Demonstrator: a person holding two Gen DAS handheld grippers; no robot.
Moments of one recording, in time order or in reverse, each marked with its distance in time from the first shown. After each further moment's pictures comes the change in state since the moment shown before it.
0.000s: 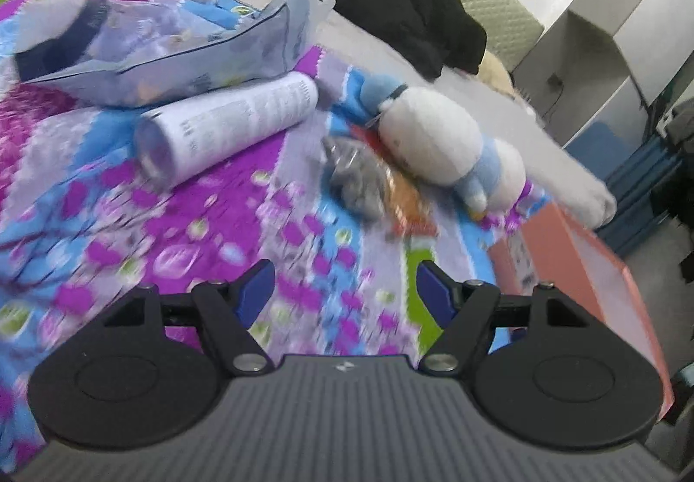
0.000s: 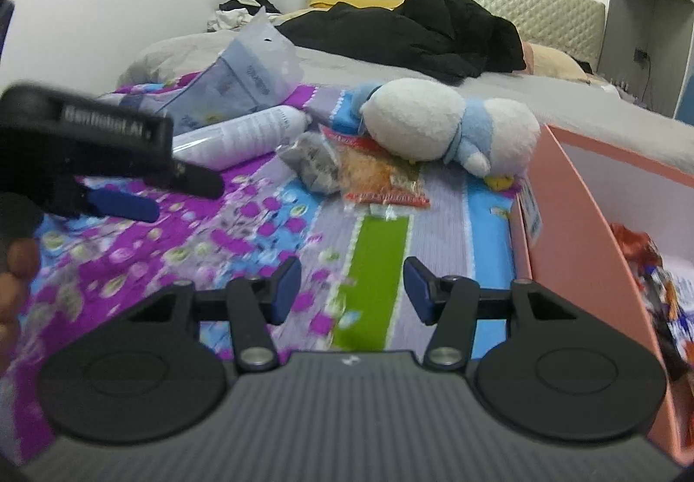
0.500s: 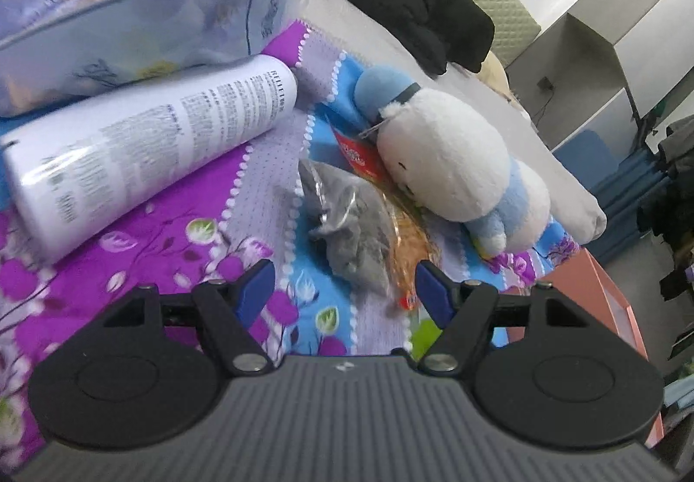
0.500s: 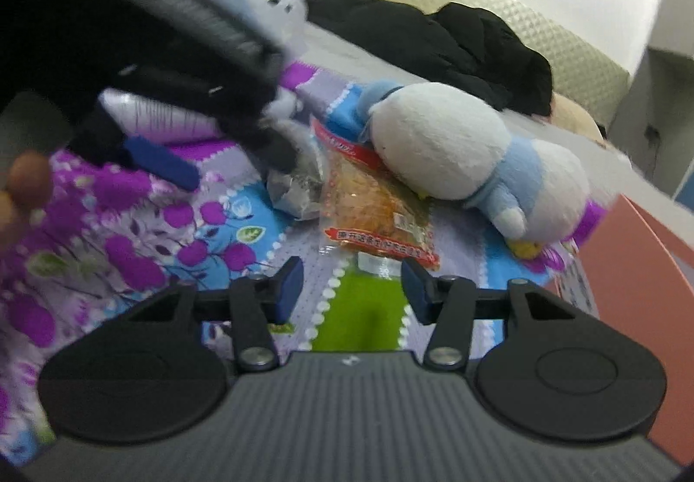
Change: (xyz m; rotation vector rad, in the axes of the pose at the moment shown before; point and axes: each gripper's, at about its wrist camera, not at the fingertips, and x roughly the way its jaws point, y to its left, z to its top) left arm 0.114 0.011 0.041 -0.051 0.044 -0.075; right arm 0.109 0.015 0.011 -0.261 -0.012 -0.077
